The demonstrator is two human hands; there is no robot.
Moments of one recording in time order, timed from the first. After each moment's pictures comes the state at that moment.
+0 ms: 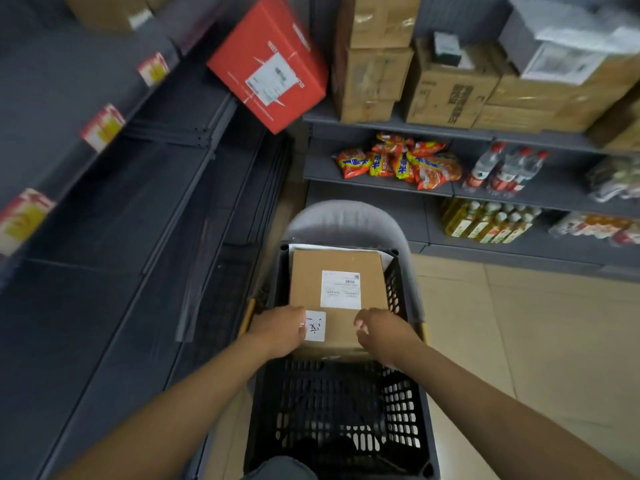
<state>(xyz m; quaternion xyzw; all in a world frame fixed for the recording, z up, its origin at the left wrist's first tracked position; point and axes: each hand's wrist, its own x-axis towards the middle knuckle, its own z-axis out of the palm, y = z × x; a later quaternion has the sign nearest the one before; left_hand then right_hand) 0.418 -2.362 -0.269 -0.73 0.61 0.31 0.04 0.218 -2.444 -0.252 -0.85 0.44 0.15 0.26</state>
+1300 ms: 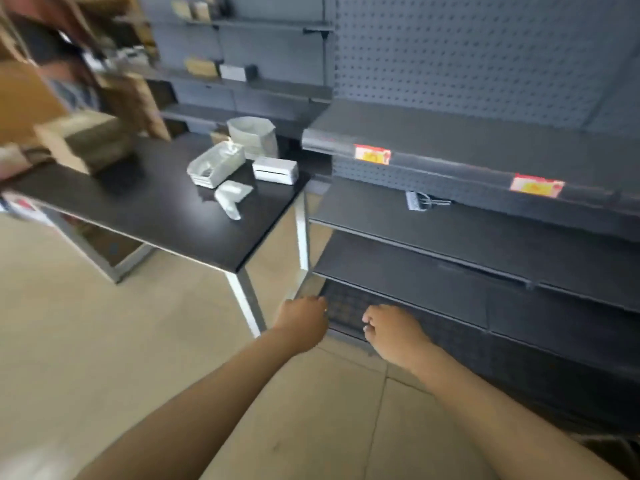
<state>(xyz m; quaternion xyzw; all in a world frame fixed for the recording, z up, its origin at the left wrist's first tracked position) -0.001 -1.649 -0.181 -0.97 -0.20 0.09 -0.06 0.107 -1.801 -0.191 -0.89 -0.43 0.12 0.09</state>
